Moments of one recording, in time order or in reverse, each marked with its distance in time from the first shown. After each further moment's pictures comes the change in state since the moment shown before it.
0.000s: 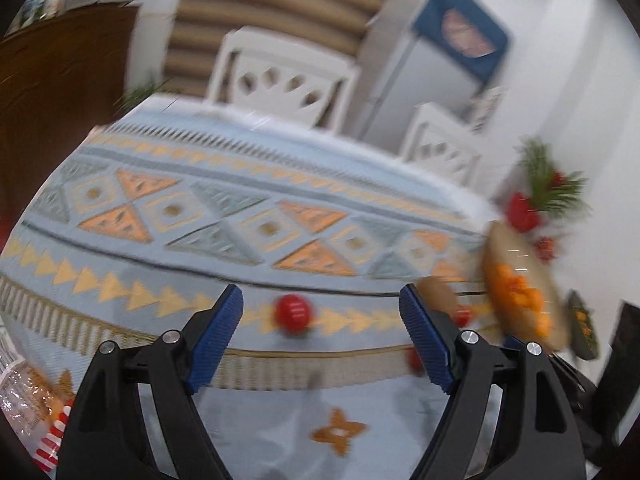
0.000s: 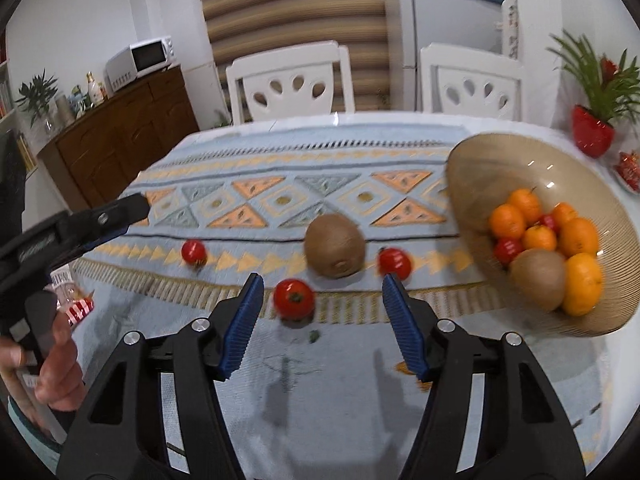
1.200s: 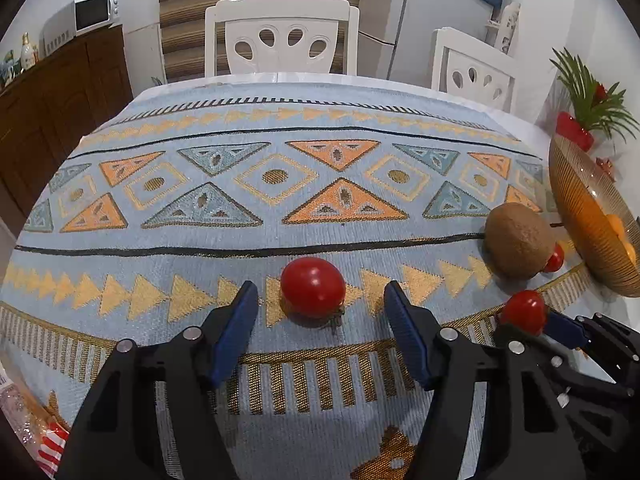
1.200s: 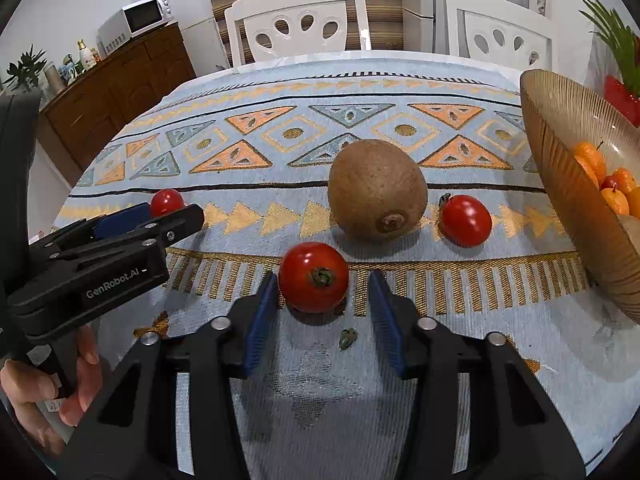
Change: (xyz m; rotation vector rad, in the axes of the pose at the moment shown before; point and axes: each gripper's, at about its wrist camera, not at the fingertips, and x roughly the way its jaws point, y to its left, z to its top) left arm 0.059 -0.020 -0.027 0.217 0.094 0.178; right arm 0.072 0.015 -0.016 -0.010 0.152 0.013
